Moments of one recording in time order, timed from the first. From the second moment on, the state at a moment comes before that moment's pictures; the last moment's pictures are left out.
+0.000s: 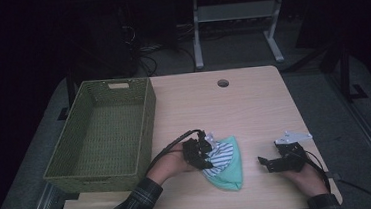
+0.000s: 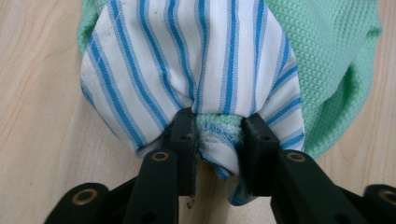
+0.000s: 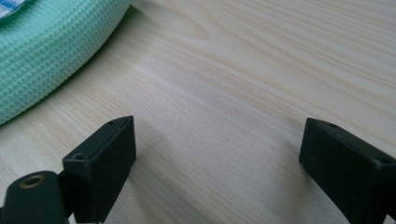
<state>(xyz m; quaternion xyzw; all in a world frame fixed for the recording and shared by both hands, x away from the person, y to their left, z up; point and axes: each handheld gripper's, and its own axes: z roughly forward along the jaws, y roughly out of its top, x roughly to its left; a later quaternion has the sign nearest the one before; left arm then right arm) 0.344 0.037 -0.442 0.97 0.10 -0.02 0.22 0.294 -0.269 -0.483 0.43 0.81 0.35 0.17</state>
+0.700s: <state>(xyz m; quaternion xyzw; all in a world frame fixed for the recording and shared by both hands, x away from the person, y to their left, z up) 0.351 0.045 -0.416 0.95 0.15 -0.04 0.27 0.294 -0.269 -0.483 0.43 0.81 0.35 0.17</state>
